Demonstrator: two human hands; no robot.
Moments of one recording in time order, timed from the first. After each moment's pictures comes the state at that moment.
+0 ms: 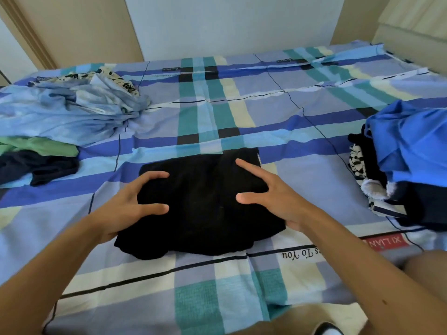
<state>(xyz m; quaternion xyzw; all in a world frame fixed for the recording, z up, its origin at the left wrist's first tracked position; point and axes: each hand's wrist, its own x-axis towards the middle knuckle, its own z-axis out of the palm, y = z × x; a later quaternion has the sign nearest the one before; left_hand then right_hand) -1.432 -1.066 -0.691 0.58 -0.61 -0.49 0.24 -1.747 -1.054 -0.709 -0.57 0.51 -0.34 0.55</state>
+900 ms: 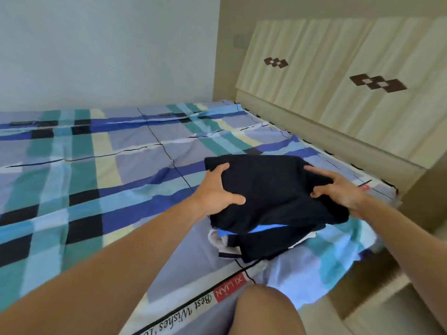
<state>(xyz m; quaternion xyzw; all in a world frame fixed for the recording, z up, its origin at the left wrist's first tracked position) -1.877 -1.116 -0.644 0.37 -0.76 -0.50 0.21 -2.158 -0.970 -0.623 -0.39 0.75 -0.43 0.31</state>
